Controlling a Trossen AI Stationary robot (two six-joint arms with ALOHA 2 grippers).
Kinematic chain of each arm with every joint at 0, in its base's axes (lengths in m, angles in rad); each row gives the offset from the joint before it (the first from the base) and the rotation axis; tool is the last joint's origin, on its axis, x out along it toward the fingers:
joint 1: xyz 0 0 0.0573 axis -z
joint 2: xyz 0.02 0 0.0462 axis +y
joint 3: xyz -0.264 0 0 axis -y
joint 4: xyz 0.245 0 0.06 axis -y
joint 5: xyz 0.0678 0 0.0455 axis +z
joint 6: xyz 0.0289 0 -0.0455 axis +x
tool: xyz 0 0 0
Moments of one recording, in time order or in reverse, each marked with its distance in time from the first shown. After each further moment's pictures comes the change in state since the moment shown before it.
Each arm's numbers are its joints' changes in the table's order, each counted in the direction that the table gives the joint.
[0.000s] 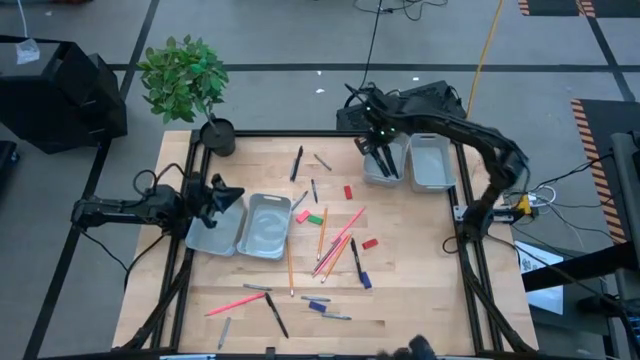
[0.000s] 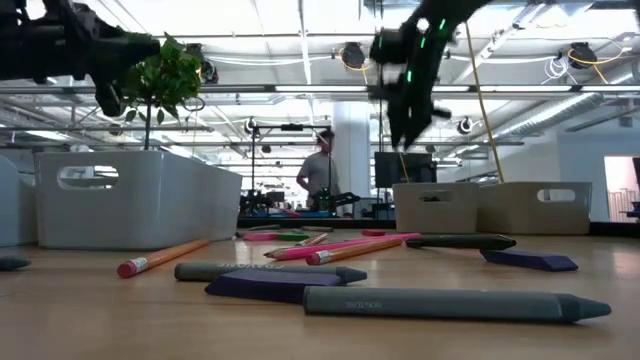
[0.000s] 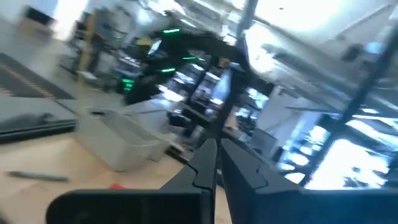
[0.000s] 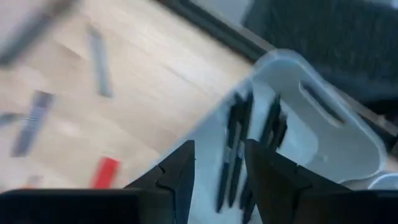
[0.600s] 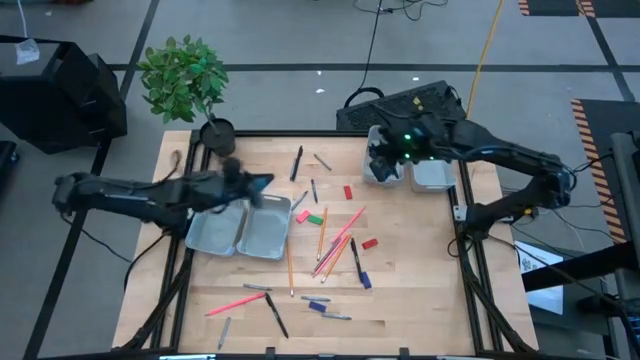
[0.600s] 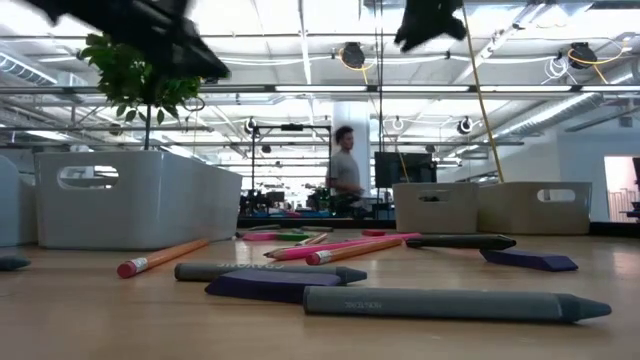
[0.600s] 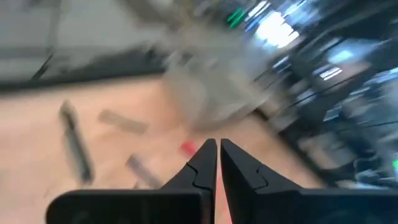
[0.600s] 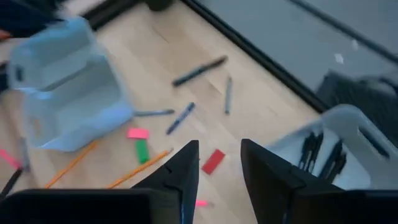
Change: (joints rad) left arm -0.078 0.841 0.563 -0.315 0.172 -0.283; right arm -0.356 -0.365 -0.001 0.000 -0.052 0.042
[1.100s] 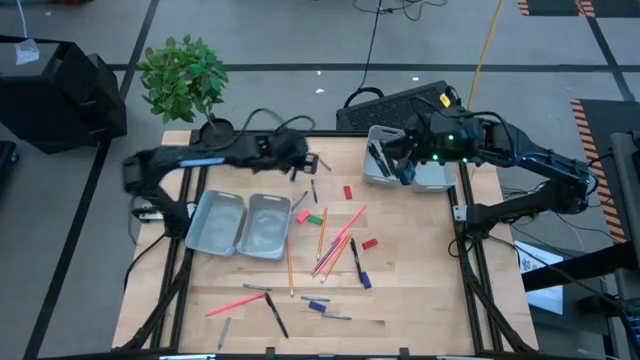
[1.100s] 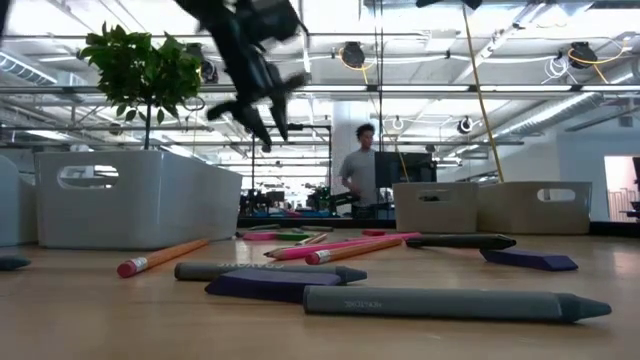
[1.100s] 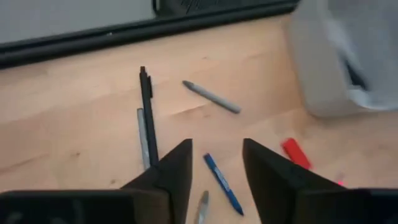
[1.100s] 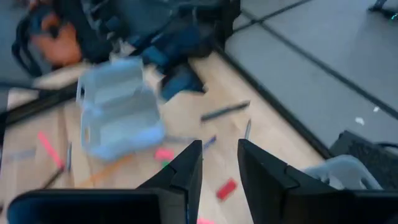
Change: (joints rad) left arm -0.300 0.754 0.730 -0.604 -0.128 -0.090; right arm -0.040 -0.153 0.000 0.013 0.051 -0.121
